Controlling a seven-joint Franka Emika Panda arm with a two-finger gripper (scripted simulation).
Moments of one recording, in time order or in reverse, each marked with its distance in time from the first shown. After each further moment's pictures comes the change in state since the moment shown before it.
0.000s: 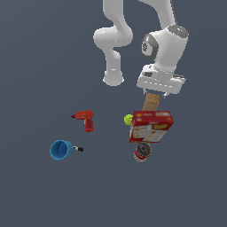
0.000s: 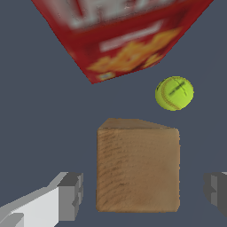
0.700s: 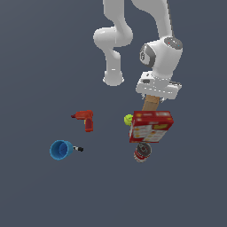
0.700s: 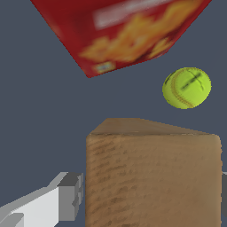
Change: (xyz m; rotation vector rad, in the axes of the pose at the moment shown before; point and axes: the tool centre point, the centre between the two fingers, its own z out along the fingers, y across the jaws) arm -0.002 0.000 0.037 0.001 -0.001 0.001
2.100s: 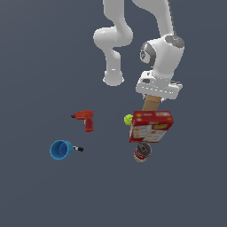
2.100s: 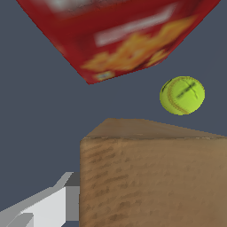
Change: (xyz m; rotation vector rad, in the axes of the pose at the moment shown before) arm 0.011 0.001 -0.010 -0.003 -0.006 0.000
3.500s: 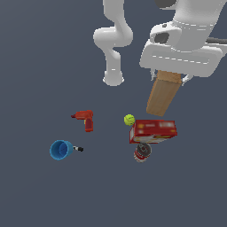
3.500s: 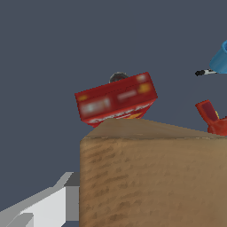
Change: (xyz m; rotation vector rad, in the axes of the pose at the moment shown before) arm 0.126 -0.004 -0.208 -0.002 0.000 0.002
